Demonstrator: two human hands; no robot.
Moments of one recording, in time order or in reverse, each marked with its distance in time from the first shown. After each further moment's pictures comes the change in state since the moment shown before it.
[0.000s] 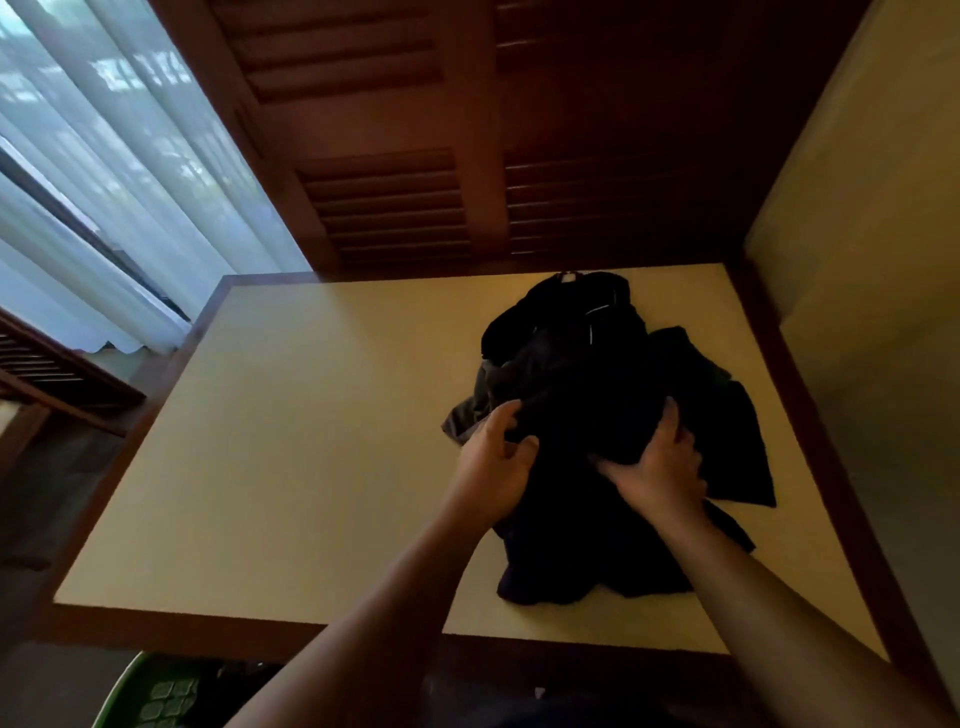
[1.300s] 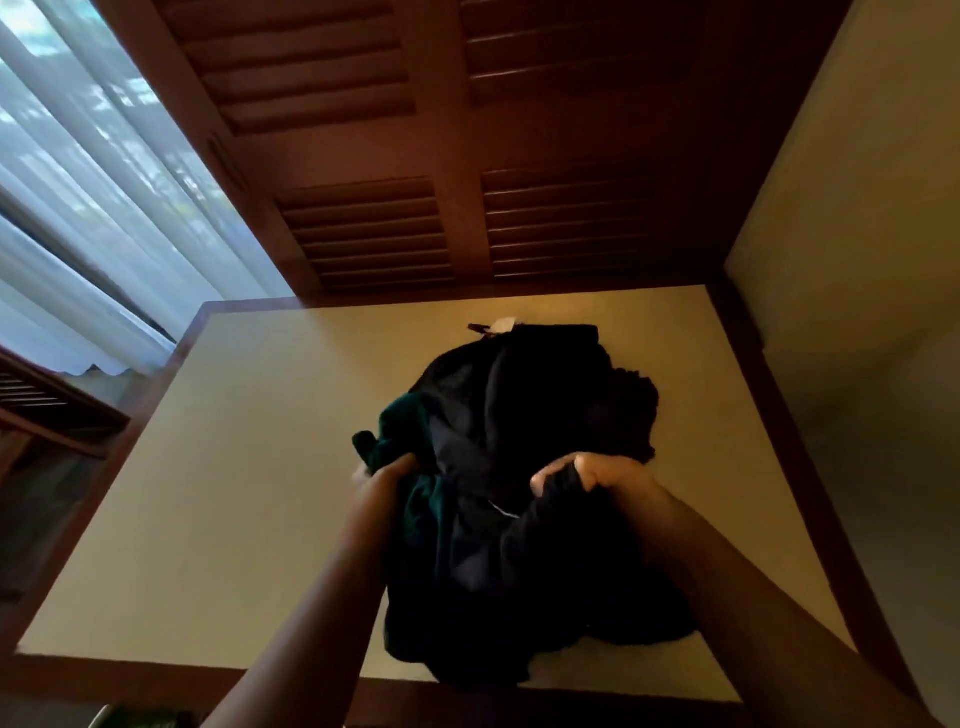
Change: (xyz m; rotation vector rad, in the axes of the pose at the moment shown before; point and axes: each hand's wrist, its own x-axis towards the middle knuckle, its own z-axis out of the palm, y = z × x) left_hand 0.003 -0.021 -0.061 -0.675 0.347 -0.298; right_hand -0.038 -0.063 -0.073 1.025 -0.988 -0.059
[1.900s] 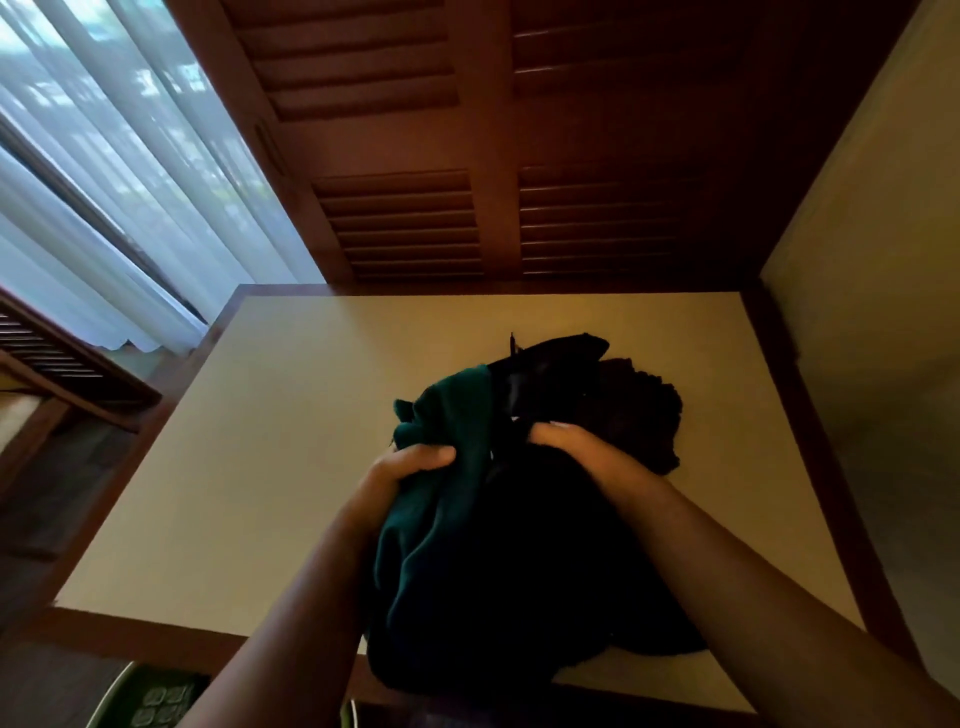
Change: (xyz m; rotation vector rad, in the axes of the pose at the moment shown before) left_hand -0.042 0.050 -0.013 -0.195 -0.601 -0.151; right_hand 0.048 -0.015 0.023 -0.439 0.114 0.076
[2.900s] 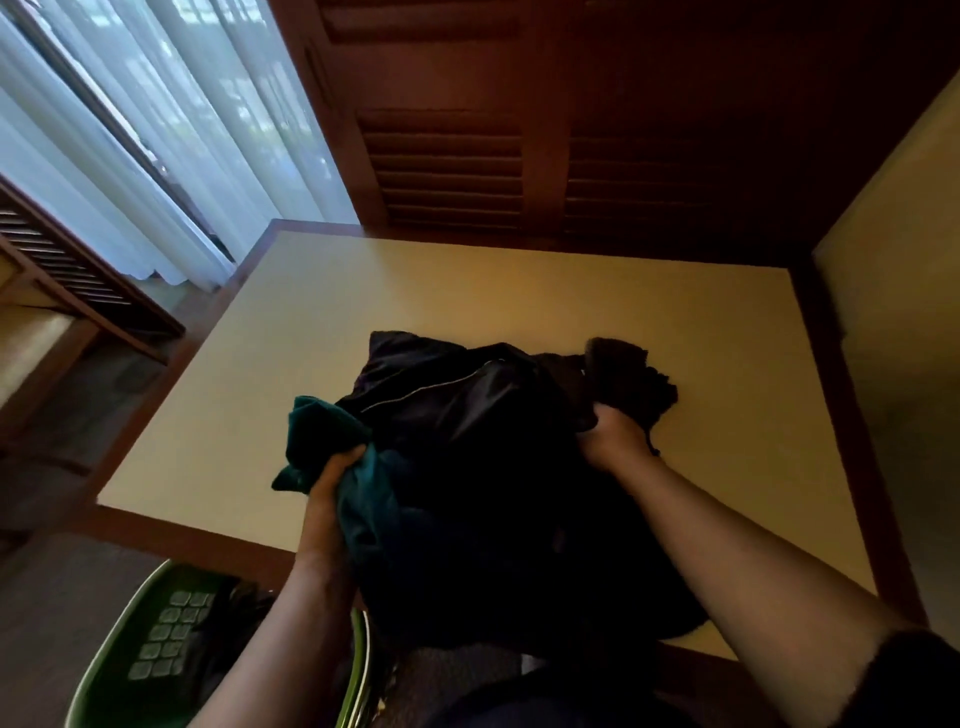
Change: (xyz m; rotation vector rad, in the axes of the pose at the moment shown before) left_hand -0.063 -0.077 -0.089 -0.337 0.644 0.152; right_hand 0.074 0.087 0.007 -0.546 0.390 0.138
